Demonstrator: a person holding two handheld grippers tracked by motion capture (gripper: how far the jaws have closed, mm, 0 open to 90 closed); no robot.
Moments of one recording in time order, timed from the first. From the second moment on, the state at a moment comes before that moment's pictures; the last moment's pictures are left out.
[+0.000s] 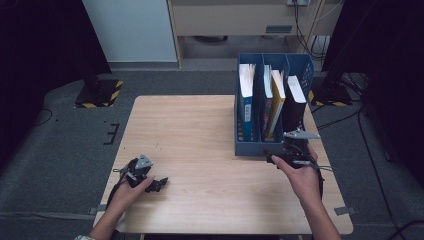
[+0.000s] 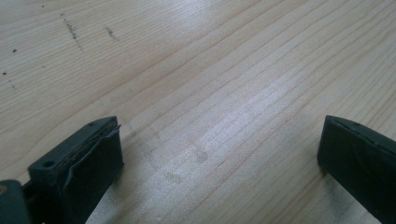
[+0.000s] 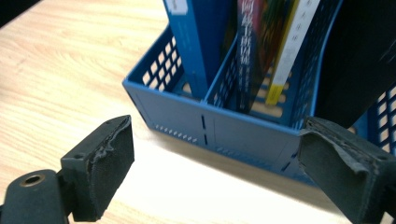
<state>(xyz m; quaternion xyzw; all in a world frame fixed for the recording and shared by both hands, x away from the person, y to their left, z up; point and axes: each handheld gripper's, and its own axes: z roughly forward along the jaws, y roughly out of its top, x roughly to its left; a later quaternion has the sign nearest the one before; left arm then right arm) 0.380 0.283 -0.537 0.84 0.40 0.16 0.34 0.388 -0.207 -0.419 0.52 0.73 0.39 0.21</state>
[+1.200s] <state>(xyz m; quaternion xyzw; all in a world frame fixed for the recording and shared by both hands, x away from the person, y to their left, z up) 0.380 0.283 -0.537 0.84 0.40 0.16 0.34 0.365 -0.173 -0.483 0.49 0.78 0.34 0.18</state>
